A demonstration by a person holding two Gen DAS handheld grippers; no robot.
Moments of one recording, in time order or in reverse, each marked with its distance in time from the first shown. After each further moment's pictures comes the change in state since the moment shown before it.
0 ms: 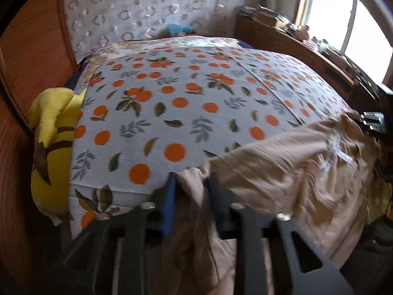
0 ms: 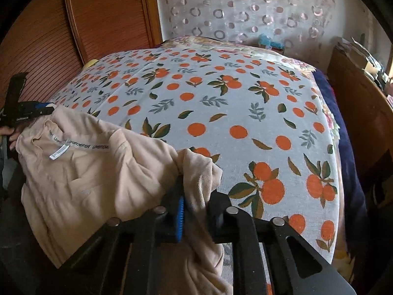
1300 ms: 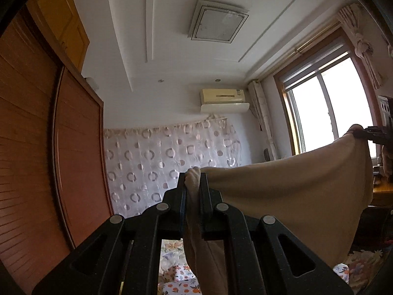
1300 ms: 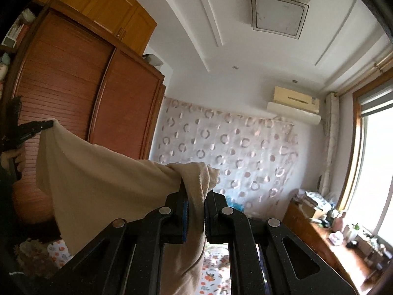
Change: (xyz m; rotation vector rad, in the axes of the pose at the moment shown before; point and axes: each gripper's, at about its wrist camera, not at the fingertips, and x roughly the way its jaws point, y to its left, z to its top) left arm -0.412 -0.053 0.134 0.137 -1.019 0.199; right arm -0.468 0.081 0.107 -0.226 -0.840 -0.238
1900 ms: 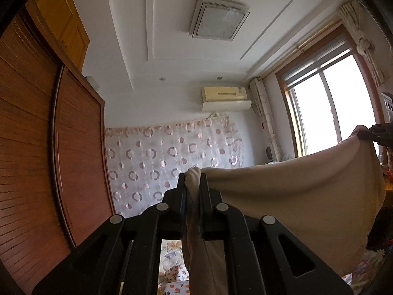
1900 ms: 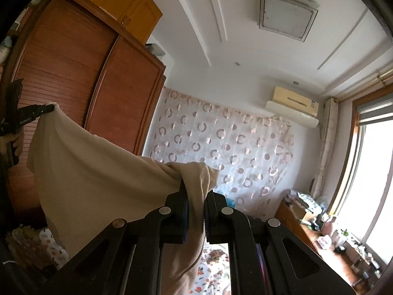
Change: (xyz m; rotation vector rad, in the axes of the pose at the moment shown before) left arm 0.014 -0.002 -0.004 0.007 0.026 0.016; right arm 0.043 0.003 -0.015 -0.063 0.071 -0.015
